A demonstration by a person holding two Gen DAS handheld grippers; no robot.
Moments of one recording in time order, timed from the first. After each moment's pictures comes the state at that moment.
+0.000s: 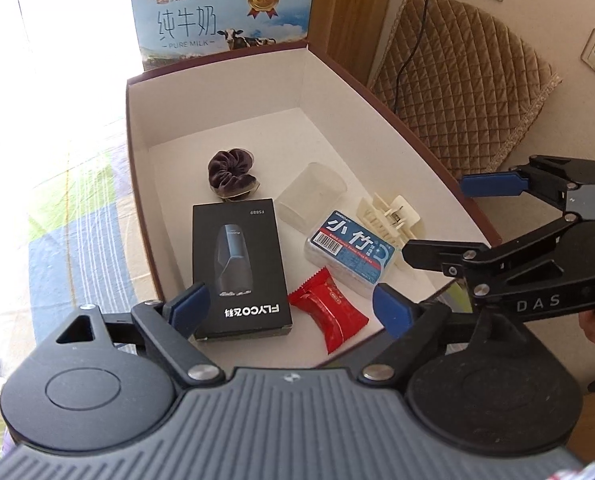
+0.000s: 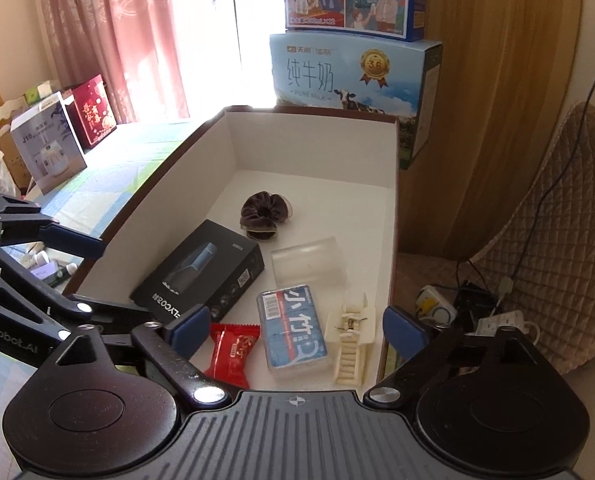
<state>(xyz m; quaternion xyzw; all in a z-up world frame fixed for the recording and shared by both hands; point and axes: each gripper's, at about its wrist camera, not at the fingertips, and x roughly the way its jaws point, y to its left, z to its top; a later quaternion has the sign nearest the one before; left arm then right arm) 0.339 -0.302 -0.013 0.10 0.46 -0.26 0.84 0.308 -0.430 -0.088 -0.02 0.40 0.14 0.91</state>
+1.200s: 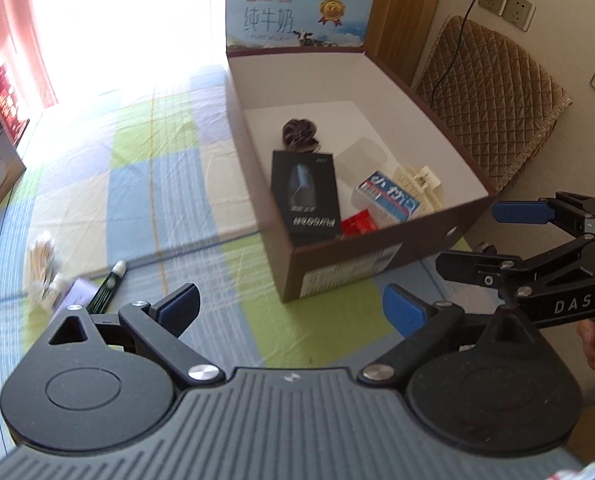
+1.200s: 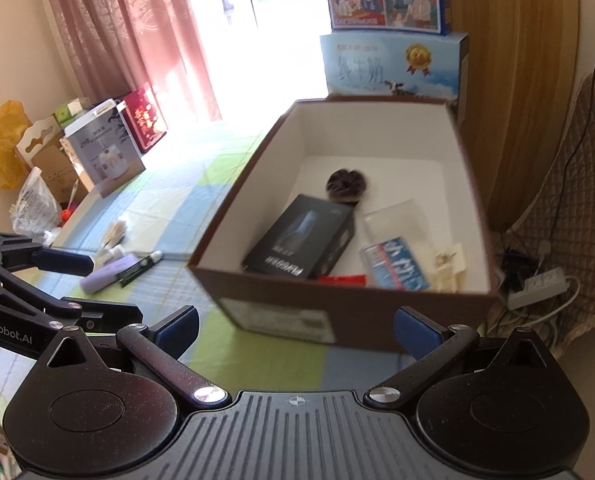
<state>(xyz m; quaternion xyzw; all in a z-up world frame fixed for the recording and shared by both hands) 0.254 -0.205 0.011 0.06 0.46 -0.20 0.86 0.226 -0.364 -0.079 0.04 0.41 0.17 0.90</state>
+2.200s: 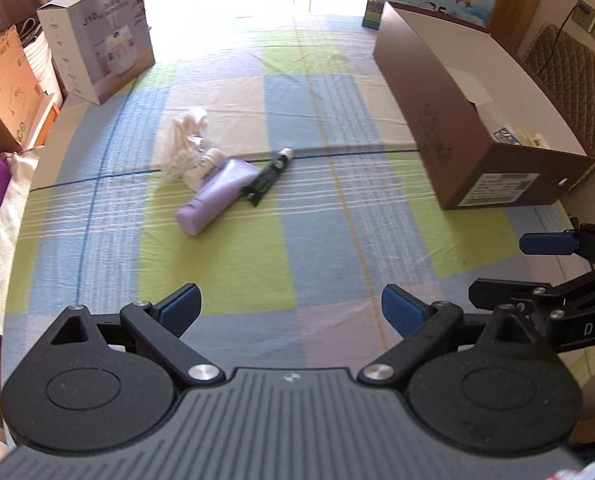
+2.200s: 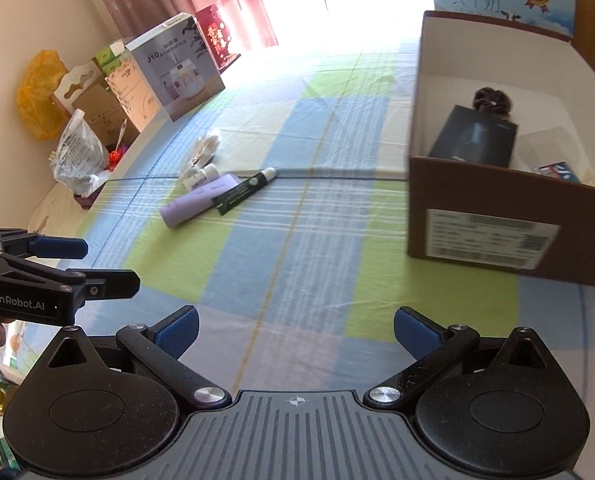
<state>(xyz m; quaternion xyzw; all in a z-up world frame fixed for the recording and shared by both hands) 0.217 -0.046 -0.030 0.03 0.50 -0.09 0.86 0.211 -0.216 -0.141 0.04 0.48 0.22 0.85</state>
